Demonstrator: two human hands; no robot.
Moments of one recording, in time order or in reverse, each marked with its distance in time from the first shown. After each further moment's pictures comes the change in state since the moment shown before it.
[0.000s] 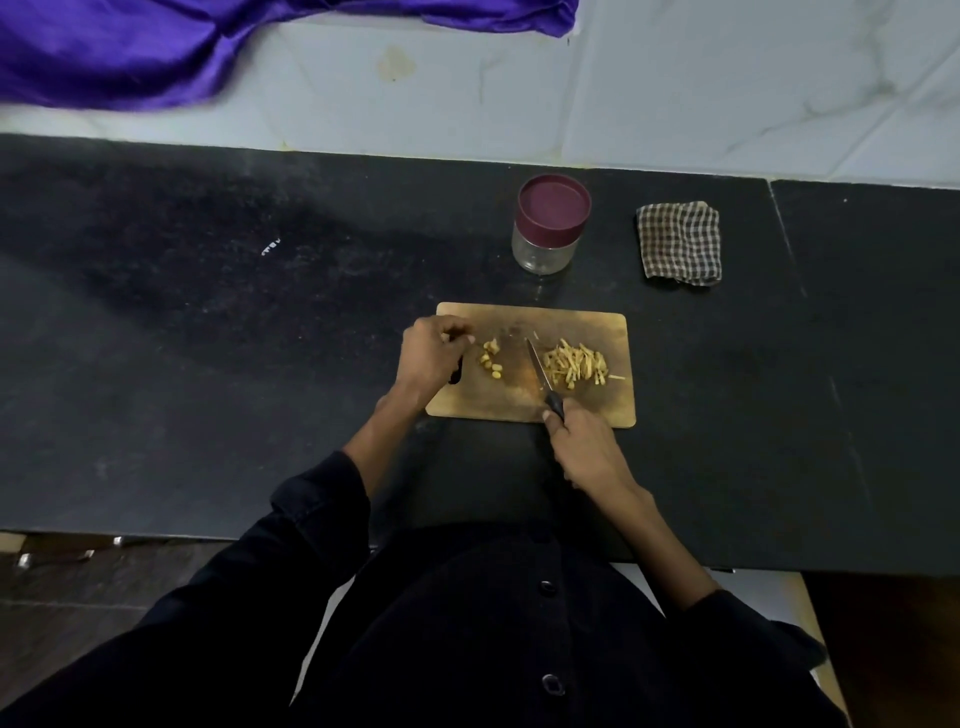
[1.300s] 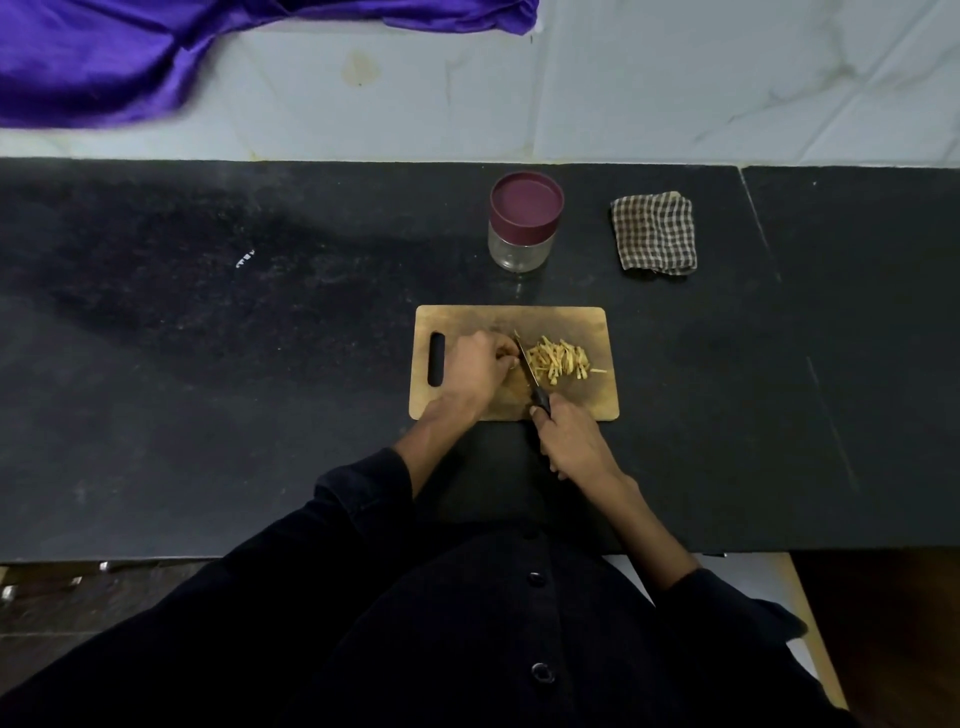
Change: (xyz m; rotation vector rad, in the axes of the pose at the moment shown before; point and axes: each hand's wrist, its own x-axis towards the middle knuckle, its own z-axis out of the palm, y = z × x) left_hand -0.006 0.034 0.059 0.221 -0.196 0.123; right_hand 0.013 0.008 0.004 0.052 -0.027 0.042
